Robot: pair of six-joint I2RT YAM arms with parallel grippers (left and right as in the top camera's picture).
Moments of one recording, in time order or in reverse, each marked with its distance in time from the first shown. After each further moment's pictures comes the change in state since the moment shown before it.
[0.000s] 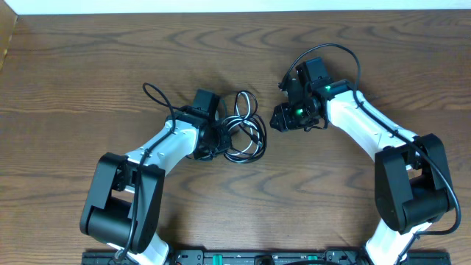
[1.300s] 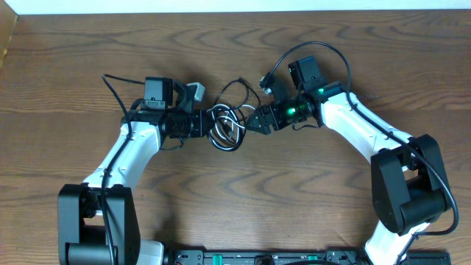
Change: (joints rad) left arm 0.253 -0.153 0.000 0.080 0.331 0.553; right arm 0.042 0.000 0.000 0.147 -0.352 -0.121
